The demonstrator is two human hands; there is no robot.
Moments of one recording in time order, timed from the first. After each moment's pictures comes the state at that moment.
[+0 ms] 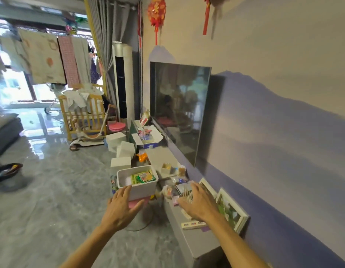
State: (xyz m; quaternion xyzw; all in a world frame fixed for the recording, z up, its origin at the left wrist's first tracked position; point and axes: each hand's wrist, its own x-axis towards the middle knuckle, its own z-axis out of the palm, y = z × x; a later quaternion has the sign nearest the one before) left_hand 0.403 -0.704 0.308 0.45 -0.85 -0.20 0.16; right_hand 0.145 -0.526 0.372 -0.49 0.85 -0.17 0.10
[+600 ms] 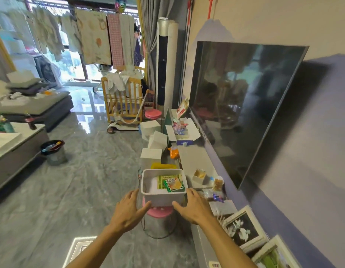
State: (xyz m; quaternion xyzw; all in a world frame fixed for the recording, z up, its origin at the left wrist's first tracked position) left_hand 0.332 -0.923 0.265 0.57 -0.77 -0.25 0.12; right_hand 0.071 -0.853 0.281 -0.56 0.78 -0.15 0.22
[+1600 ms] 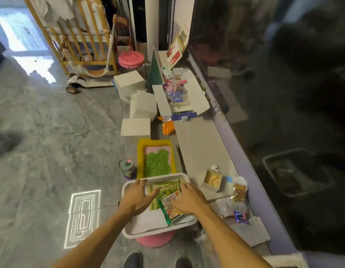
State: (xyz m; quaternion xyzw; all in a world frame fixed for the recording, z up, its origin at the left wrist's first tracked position) left_hand 0.117 -1.427 0.071 0.55 -0.75 -0.36 -0.06; right_hand -0.096 -1.341 0.057 -0.52 0.78 0.02 0.34
